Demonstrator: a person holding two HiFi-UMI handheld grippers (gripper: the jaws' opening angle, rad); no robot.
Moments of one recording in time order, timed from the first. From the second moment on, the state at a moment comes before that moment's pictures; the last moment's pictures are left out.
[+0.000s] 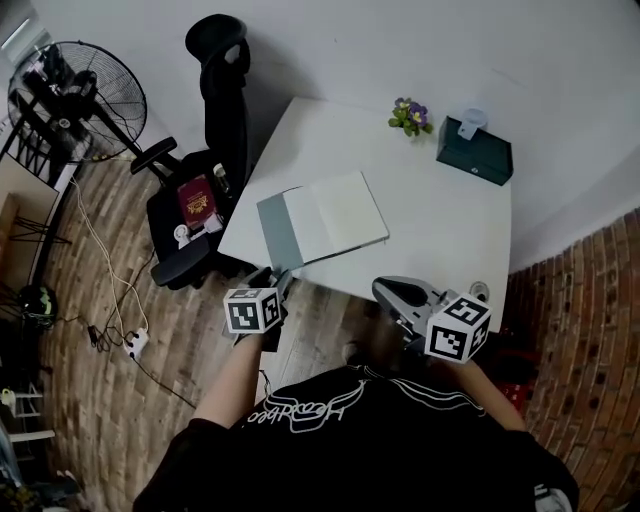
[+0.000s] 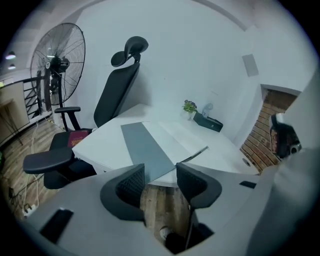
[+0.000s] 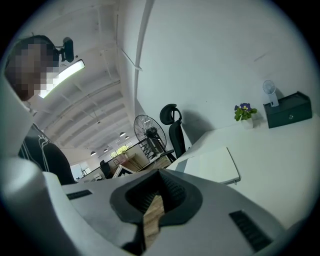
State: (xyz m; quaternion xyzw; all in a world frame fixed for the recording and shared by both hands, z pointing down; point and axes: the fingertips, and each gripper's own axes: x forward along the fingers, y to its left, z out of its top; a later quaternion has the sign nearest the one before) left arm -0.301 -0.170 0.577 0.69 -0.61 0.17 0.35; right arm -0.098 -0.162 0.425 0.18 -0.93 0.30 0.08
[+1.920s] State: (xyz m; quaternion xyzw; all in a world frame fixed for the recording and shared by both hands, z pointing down) left arm -0.210 0.007 0.370 0.89 -0.40 0.01 0.20; right arm -0.152 -0.011 0.361 0.14 -0.97 0.22 0.01
